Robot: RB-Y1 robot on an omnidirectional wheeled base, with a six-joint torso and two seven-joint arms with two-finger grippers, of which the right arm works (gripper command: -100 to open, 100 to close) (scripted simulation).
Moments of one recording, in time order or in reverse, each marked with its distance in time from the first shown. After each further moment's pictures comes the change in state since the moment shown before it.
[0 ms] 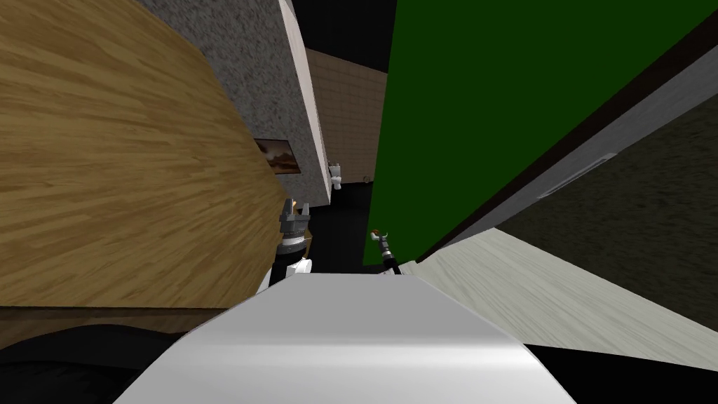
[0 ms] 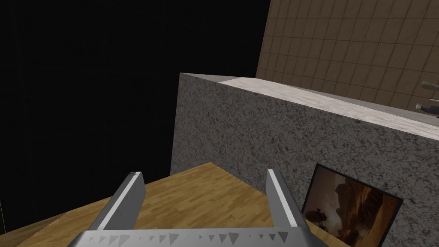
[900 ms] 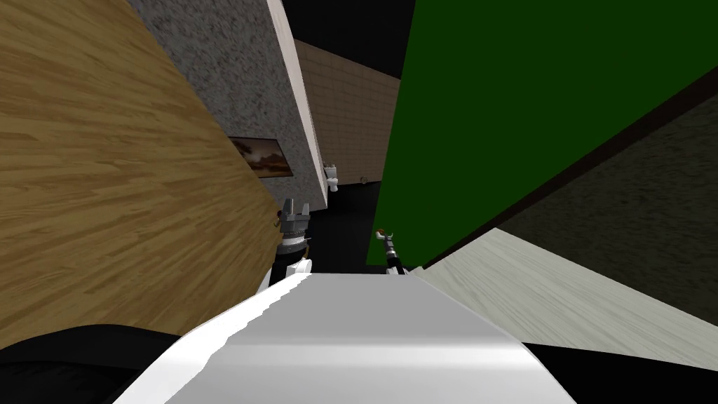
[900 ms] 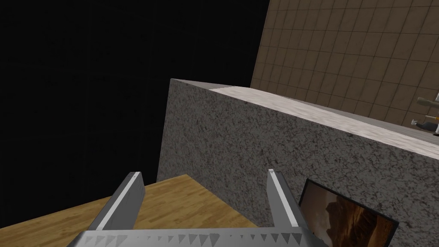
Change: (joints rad) arm -0.016 0.008 -0.113 0.039 -0.039 -0.004 0.036
